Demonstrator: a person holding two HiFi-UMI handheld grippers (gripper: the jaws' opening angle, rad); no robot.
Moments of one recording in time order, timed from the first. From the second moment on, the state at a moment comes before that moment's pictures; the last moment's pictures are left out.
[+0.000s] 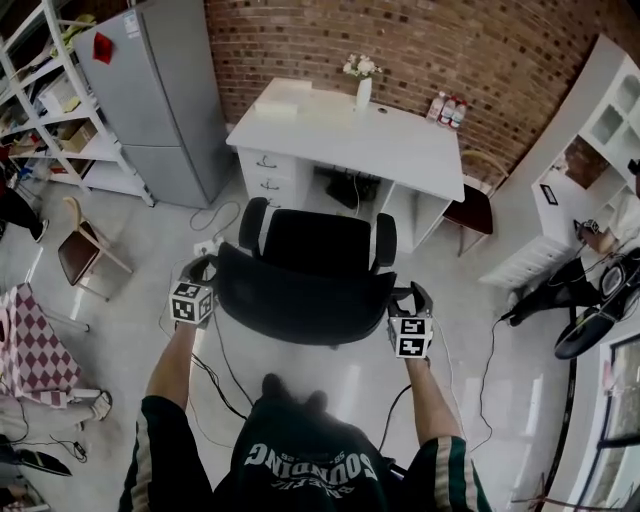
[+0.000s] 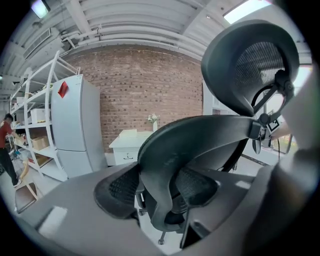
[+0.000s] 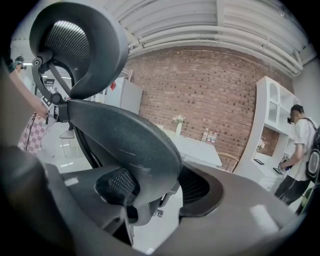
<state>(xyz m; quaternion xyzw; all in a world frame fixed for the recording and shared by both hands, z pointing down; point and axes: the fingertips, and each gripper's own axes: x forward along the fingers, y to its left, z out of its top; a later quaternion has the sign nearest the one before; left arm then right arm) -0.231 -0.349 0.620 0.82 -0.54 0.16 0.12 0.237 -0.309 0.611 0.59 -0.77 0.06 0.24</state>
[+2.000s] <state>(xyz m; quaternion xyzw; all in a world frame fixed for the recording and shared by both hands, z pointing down) -0.269 -0.443 0.600 0.84 -0.52 0.13 0.10 0.217 -0.338 0.588 0.71 -0.67 0.10 0.18</state>
